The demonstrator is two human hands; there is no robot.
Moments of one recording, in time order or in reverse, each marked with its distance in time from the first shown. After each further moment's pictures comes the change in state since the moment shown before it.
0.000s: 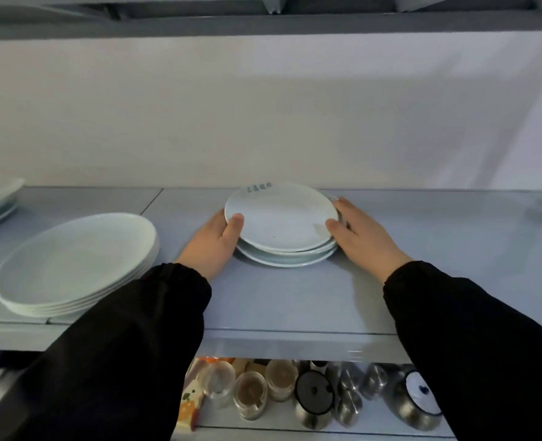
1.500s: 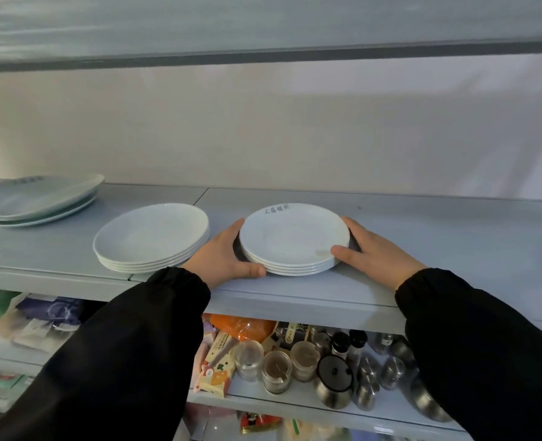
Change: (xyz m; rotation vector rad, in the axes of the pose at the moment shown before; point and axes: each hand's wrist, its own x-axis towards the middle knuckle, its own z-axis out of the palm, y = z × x) left_hand -0.076 -0.020 -0.051 0.075 -0.129 0.135; right_hand -0.055 -0.036 0.004 -0.009 -0.228 -0.068
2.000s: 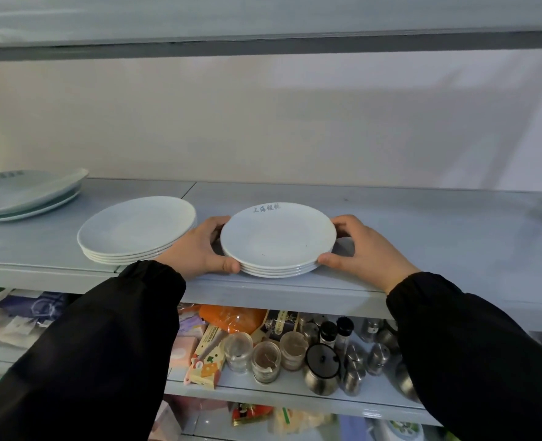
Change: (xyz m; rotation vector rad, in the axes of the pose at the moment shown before) left_hand -0.009 -0.011 -0.011 -0.170 -0.096 -0.065; right_hand -0.026 -0.004 0.006 0.041 0.123 -0.026
